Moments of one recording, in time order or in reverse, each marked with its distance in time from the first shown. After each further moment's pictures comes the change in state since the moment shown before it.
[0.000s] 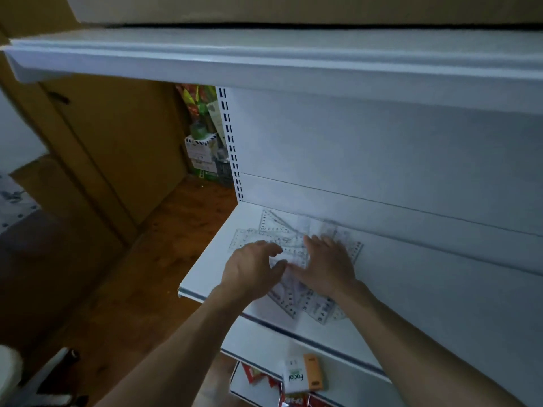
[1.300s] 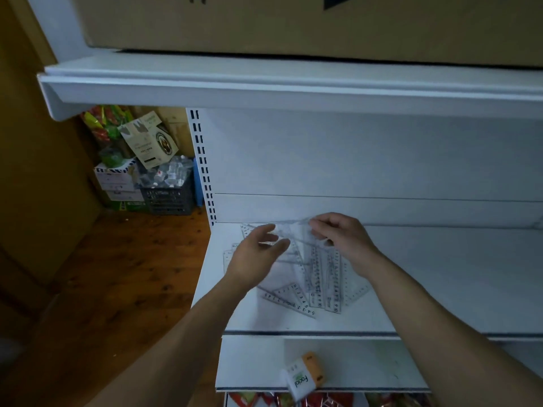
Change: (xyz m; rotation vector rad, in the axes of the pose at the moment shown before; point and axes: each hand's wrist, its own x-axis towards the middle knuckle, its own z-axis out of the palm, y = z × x) left_hand 0.033 -0.037 -0.043 -0.795 -0.264 0.084; right_hand -0.030 -0.035 -0.073 1.081 0.379 0.335
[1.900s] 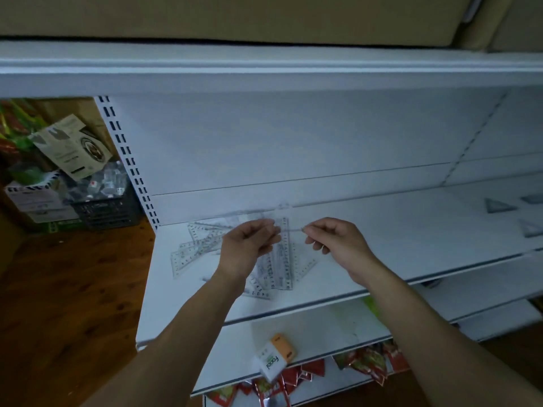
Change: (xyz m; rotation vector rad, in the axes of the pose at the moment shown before) left_hand -0.014 0.027 0.066 -0.548 -0.128 -0.039; right_hand -0.077 0.023 -0.059 0.045 0.178 0.062
